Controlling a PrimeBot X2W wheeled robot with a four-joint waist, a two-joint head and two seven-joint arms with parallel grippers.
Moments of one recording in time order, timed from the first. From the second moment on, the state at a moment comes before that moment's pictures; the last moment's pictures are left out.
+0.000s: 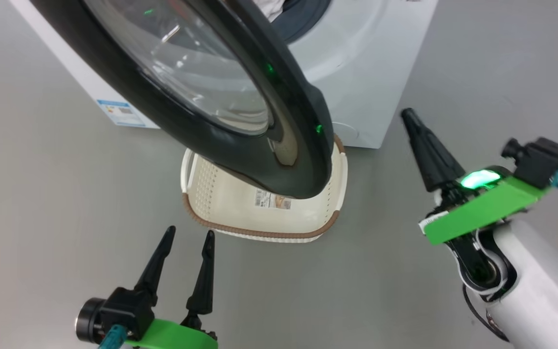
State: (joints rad) left arm -0.13 0.04 -0.20 0.16 -0.22 -0.01 -0.25; right arm -0.47 -0.28 0.41 0.21 0.96 0.13 -0.26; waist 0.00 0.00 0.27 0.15
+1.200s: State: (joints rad) left arm -0.17 0.04 -0.29 0.15 -0.29 0.03 -0.25; right arm -0.71 -0.47 0.72 0.15 1.63 0.13 0.25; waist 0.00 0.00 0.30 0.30
